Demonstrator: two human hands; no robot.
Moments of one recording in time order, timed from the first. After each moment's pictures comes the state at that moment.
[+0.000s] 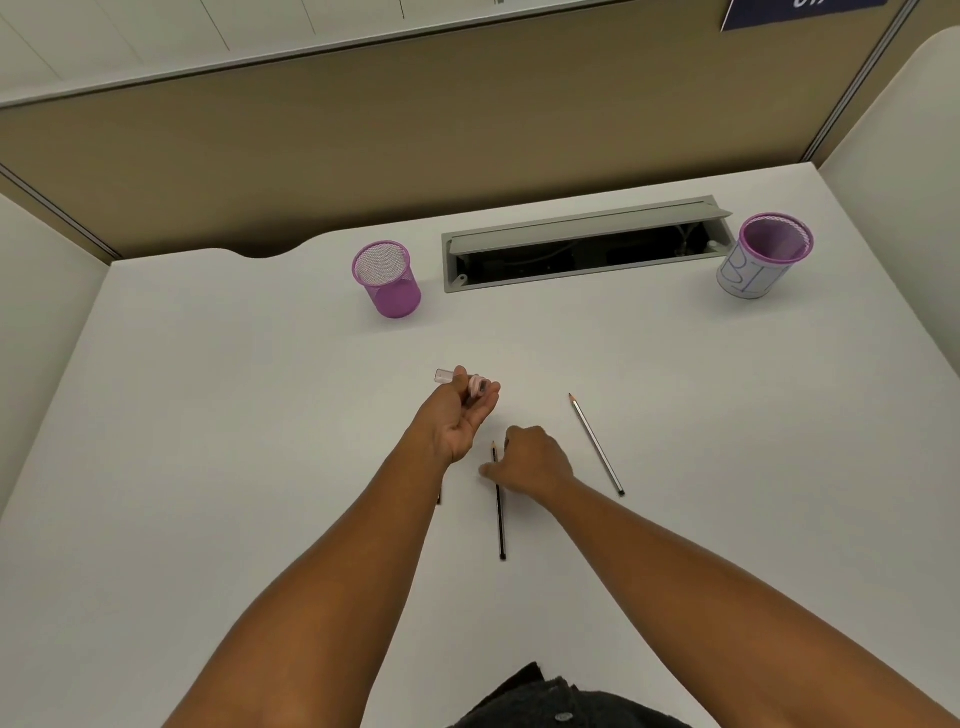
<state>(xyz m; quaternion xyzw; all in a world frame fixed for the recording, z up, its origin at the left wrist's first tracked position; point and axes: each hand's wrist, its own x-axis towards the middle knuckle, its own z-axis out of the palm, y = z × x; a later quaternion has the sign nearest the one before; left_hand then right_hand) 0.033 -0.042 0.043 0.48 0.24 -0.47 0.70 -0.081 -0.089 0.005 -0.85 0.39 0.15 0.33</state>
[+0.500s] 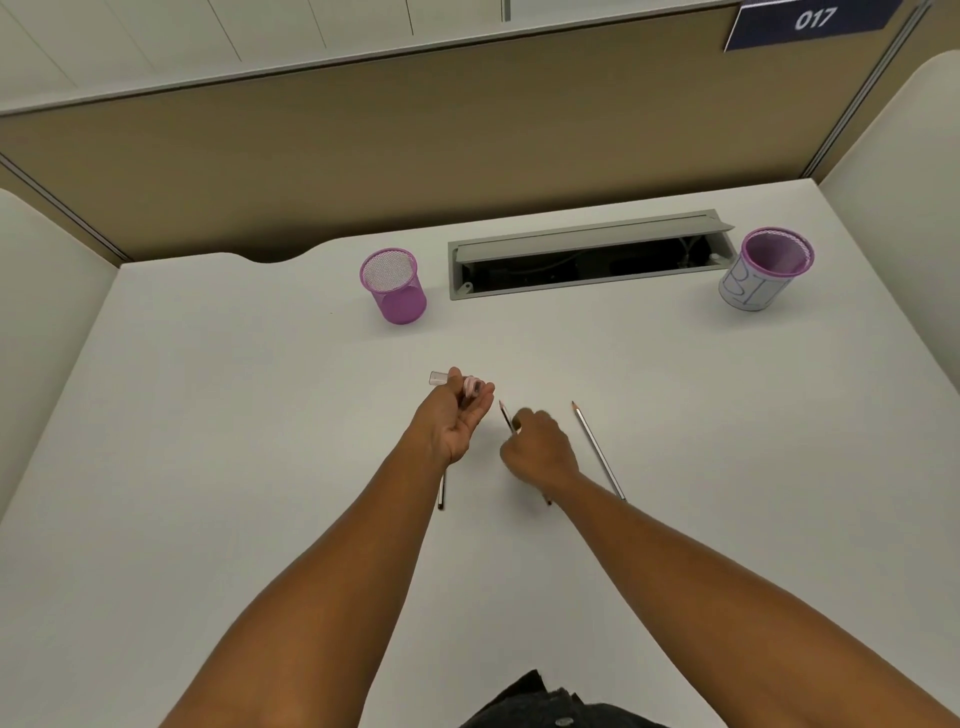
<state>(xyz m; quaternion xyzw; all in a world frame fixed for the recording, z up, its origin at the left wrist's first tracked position) 0.041 -0.038 0.049 0.49 0.24 -0.46 0.70 -0.075 -0.096 0.018 -0.83 0.42 0.07 0.37</state>
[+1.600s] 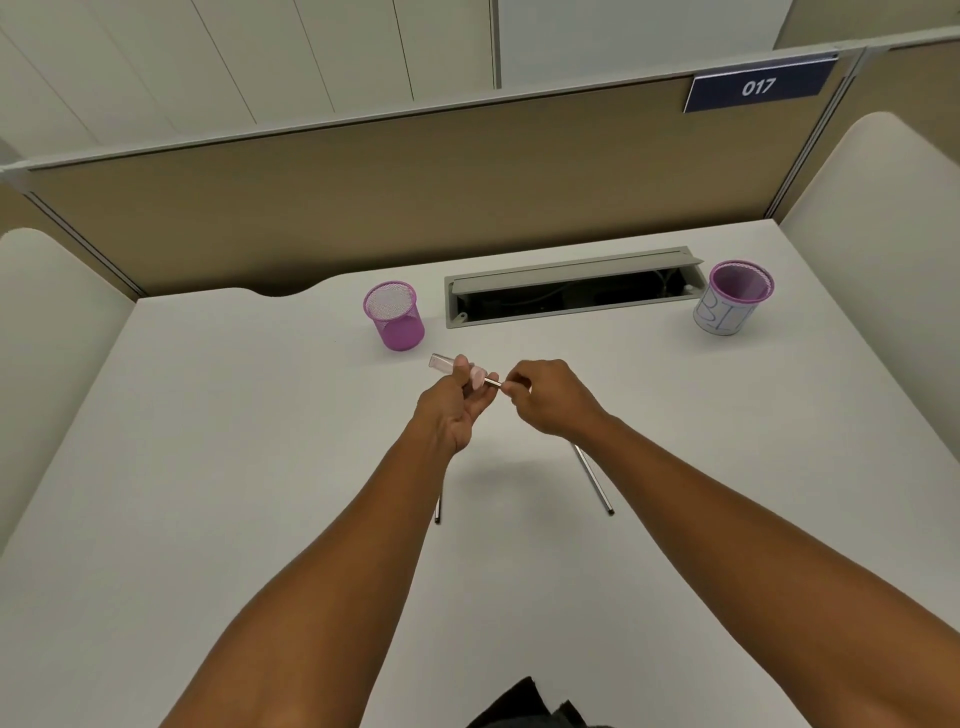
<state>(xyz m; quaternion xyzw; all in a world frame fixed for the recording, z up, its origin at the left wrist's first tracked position) 0.028 -0.051 0.092 0.52 0.15 -0.43 0.72 -0.072 -0.148 0.094 -0.88 0.30 -0.05 0.36</state>
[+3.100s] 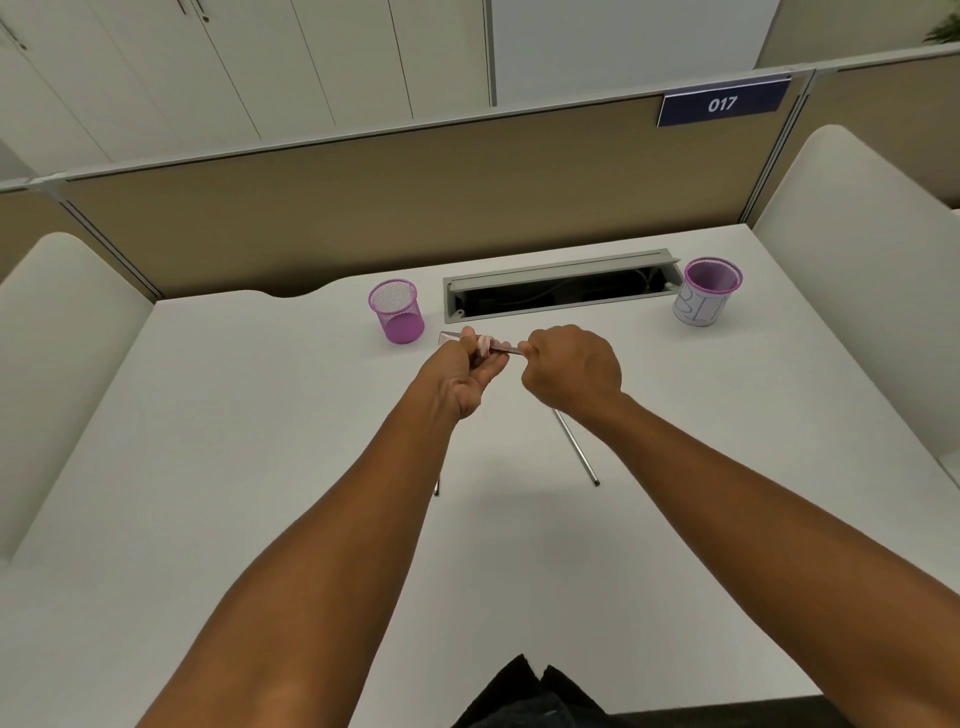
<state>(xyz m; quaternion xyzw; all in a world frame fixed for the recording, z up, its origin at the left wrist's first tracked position) -0.019 -0.035 0.166 0.54 0.12 -0.43 0.71 -0.124 -0.117 0.166 -0.93 0.35 -0.07 0.12</state>
